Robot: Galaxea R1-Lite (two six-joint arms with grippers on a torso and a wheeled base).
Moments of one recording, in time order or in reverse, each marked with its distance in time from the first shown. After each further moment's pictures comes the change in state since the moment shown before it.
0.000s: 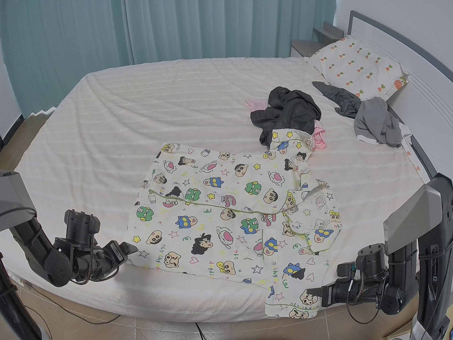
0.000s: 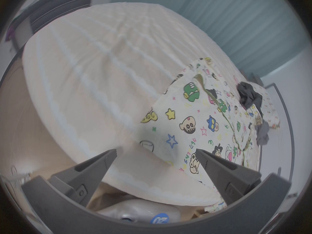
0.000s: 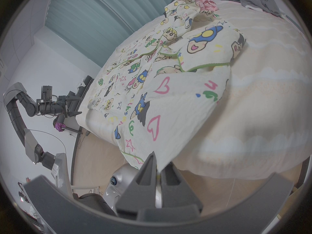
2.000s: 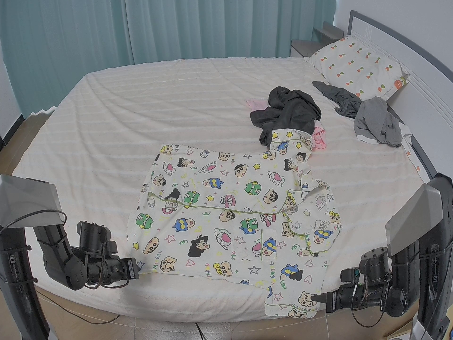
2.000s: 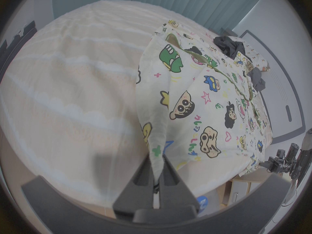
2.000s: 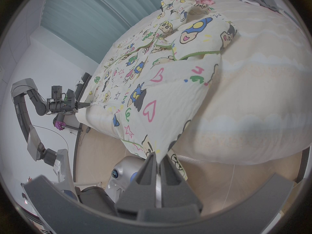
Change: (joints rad) left arm 0.033 0.249 -0.014 -0.196 -0.159 0.499; right arm -0.011 0.001 0.063 -0.001 0.015 -0.011
